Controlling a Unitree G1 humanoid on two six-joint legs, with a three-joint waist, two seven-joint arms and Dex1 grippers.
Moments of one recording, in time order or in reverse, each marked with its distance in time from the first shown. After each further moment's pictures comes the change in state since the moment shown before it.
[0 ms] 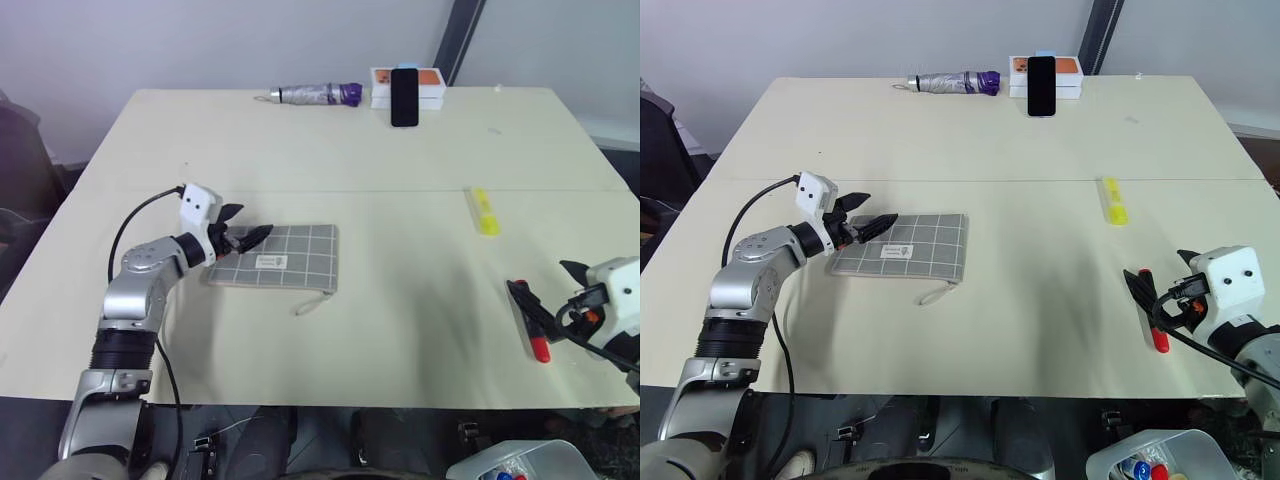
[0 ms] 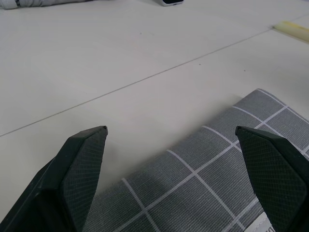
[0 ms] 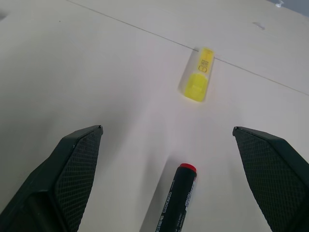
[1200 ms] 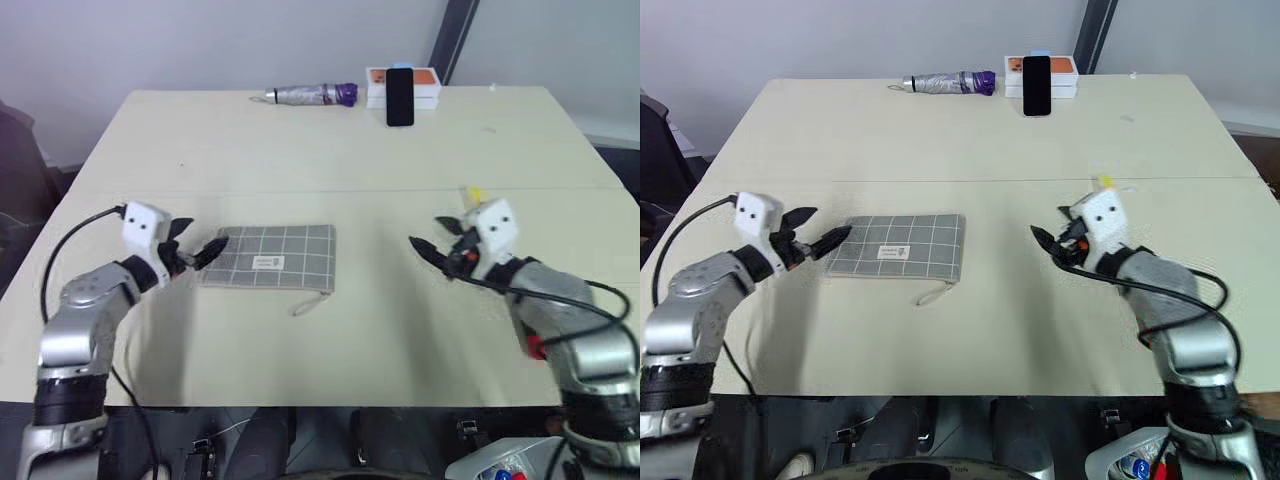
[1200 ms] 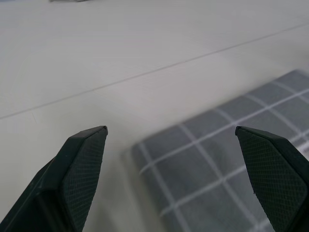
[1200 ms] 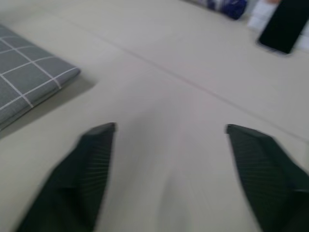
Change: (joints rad) left arm 0.289 0.132 0.189 -0.269 -0.050 0.078 0.094; right arm -0.572 0.062 0.573 0.291 -0.114 -0.006 -0.032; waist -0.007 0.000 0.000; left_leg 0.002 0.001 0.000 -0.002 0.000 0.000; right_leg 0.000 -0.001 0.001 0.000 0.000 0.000
